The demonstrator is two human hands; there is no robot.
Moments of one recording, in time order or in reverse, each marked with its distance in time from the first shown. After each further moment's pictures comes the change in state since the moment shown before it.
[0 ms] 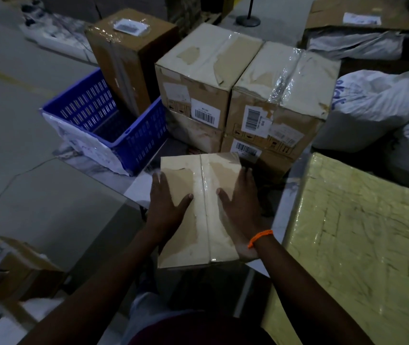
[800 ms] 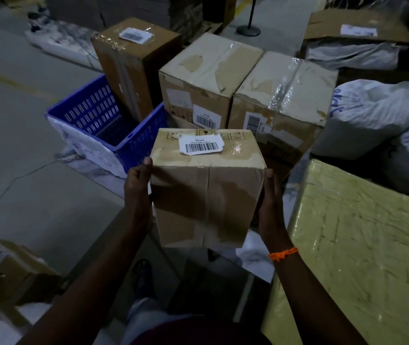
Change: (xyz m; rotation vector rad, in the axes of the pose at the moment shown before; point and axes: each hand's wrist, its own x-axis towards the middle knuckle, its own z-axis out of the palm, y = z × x) left_hand -0.013 0.067 -0.077 -0.901 0.198 -0.180; right_hand -0.035 -0.029 -0.079 0.871 0.145 0.087
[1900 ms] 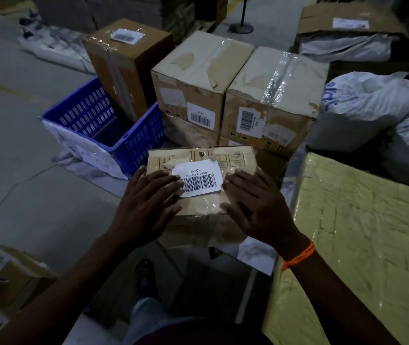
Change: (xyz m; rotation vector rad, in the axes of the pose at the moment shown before) left_hand -0.017 -0.005 -0.035 1.204 -0.453 1.263; right_hand -0.015 -0.017 -0.022 -1.009 -0.254 -1.031
